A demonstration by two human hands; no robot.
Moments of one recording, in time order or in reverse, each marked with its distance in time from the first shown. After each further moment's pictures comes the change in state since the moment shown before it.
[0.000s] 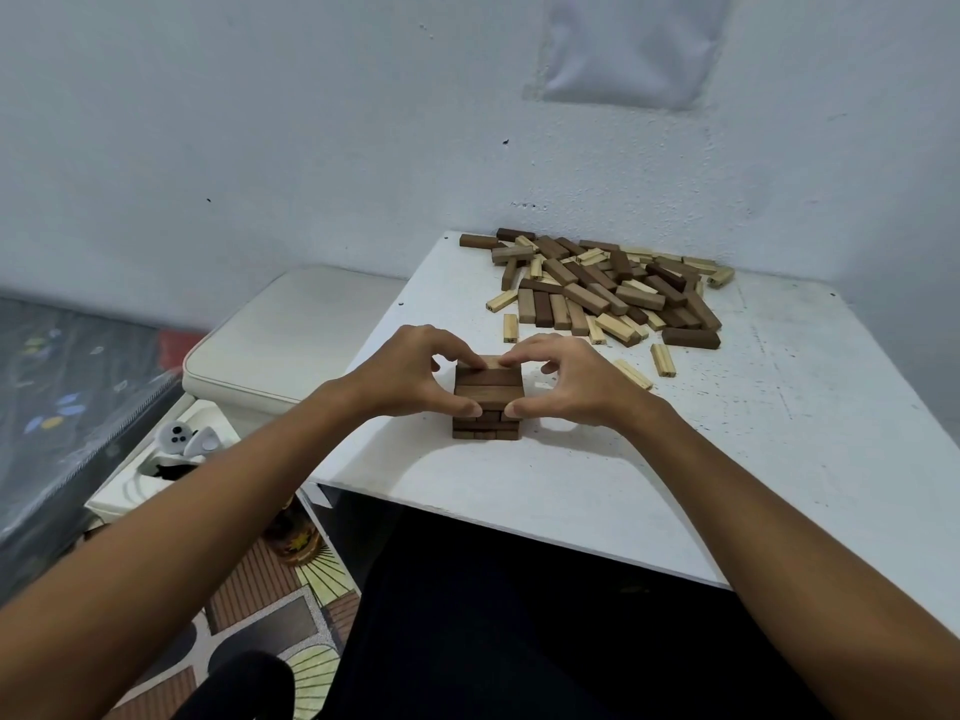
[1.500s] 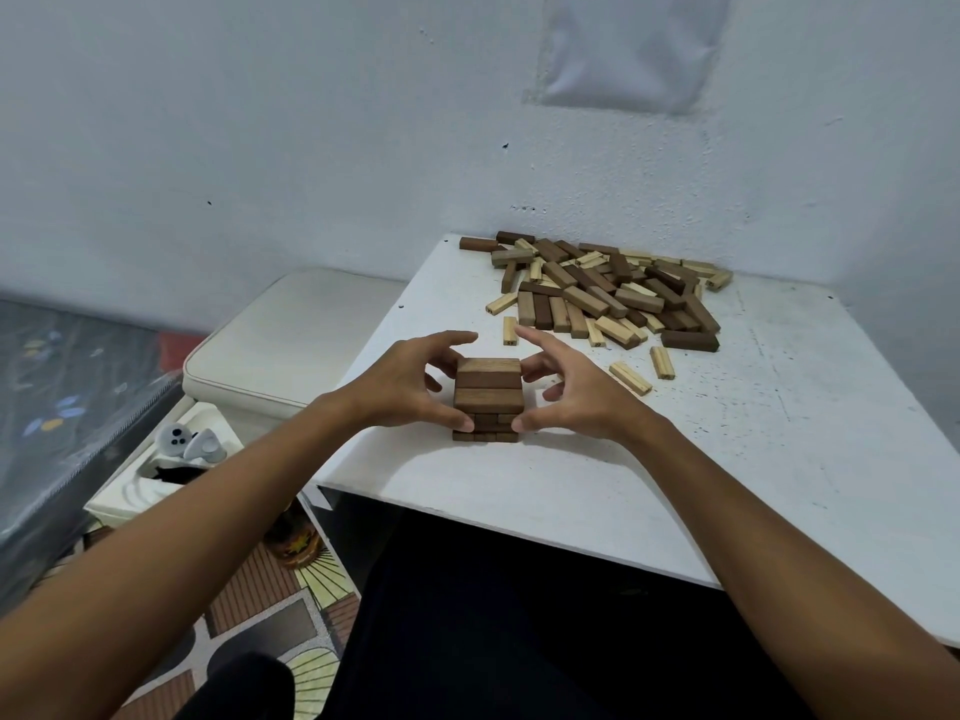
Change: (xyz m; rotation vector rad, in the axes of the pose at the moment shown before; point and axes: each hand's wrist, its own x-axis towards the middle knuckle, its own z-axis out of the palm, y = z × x) left_hand -0.006 -0.008 0.006 -0.147 -0.026 -0.072; right_hand -0.009 0.011 0.006 0.183 -0.029 0.135
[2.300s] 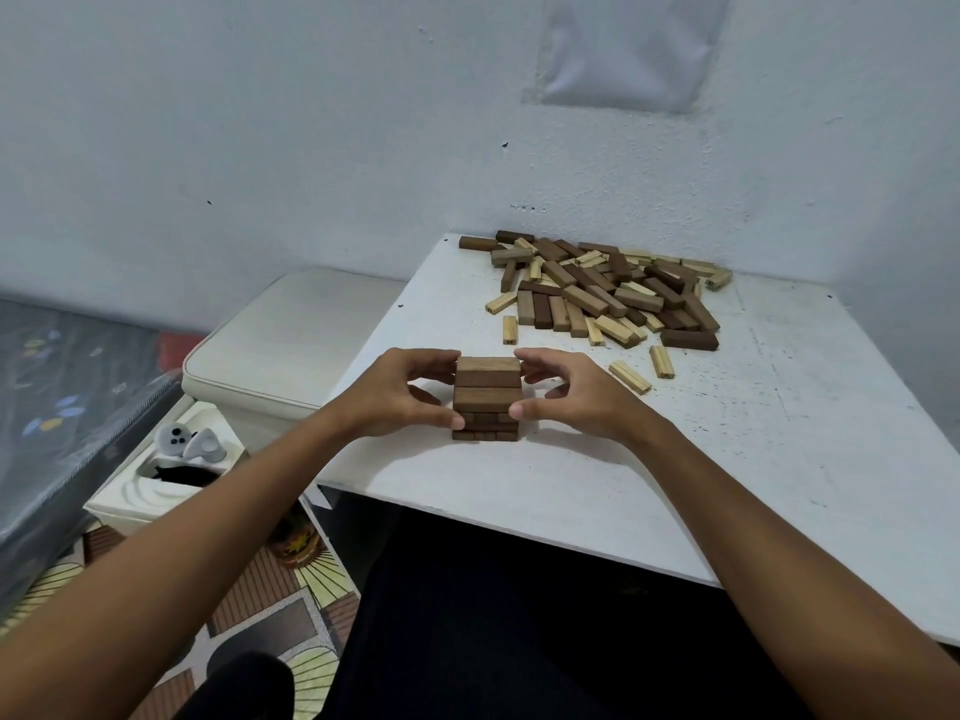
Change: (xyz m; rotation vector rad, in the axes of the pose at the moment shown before) left_hand -0.015 -0.011 0.002 -0.236 0.021 -0.049; right_hand -0.004 -0.003 0.001 -0.009 0.020 0.022
